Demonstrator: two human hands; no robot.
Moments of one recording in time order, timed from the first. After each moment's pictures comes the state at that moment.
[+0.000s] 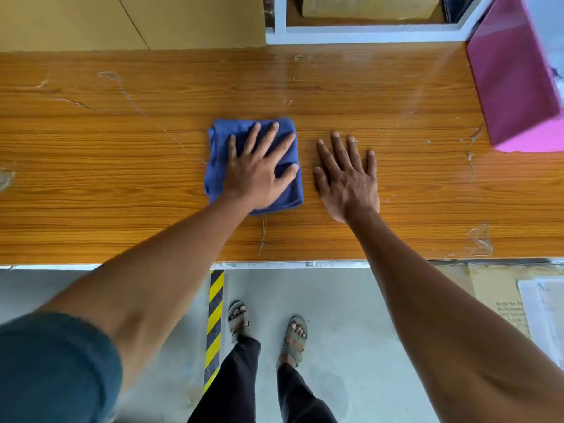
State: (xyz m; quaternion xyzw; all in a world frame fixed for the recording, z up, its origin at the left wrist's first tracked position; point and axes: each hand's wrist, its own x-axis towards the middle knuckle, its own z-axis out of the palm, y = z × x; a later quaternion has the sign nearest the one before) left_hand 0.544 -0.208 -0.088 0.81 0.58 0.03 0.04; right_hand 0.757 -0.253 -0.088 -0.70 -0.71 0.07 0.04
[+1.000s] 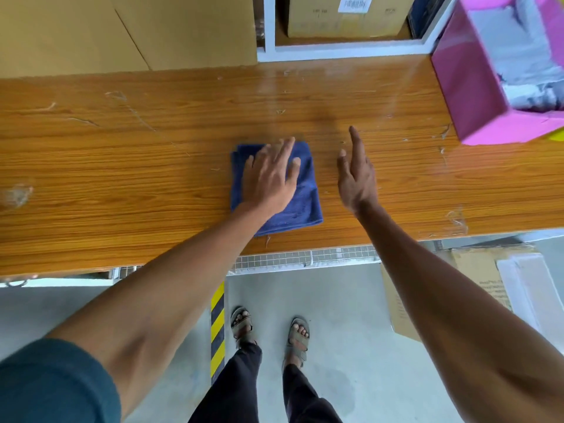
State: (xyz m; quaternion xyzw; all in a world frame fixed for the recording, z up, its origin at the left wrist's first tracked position) left_hand 0.563 -0.240 -0.067 0.78 0.59 0.14 0.14; right_hand 0.765 -0.277 -0.056 -0.69 -0.58 0.23 0.37
